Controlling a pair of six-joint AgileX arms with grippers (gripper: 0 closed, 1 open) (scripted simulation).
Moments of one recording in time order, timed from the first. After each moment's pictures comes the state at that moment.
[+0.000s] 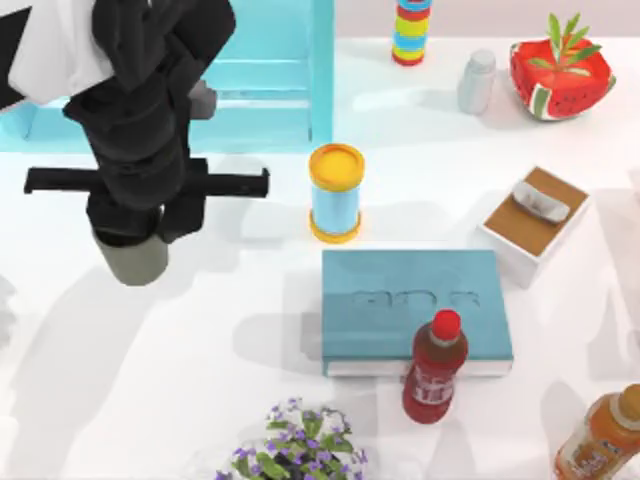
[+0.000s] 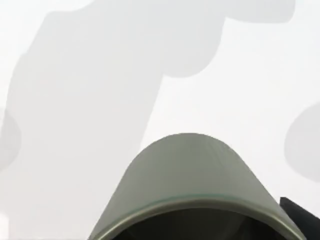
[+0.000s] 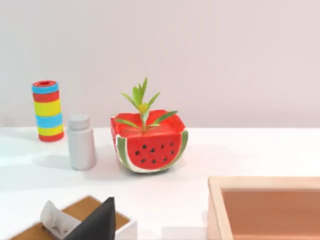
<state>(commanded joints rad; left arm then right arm) -0.48 1.74 1.43 -1.13 -0.11 -0.44 0.00 0.00 0.00 0.00 0.00 0.00</state>
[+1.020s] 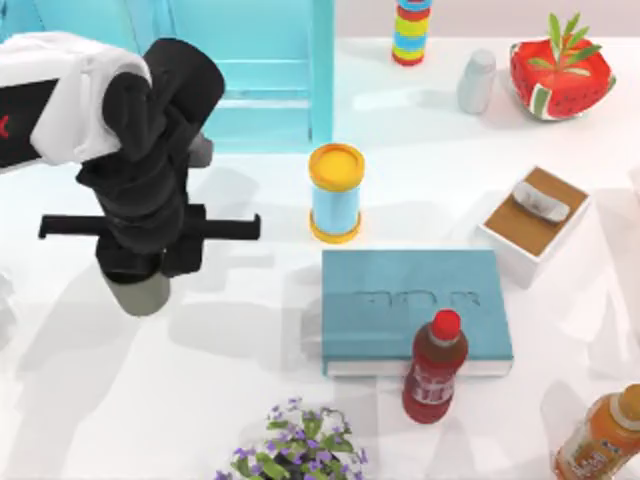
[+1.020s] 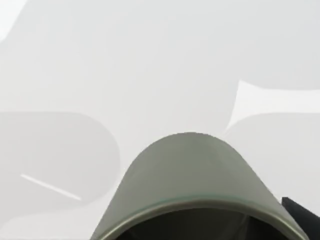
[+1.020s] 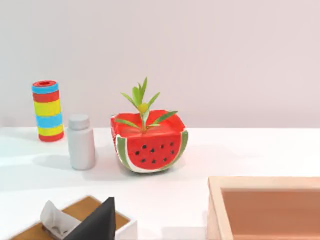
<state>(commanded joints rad) -0.44 1.79 1.23 -0.88 -0.11 -0.40 0.00 0.00 0.00 0.00 0.00 0.00</state>
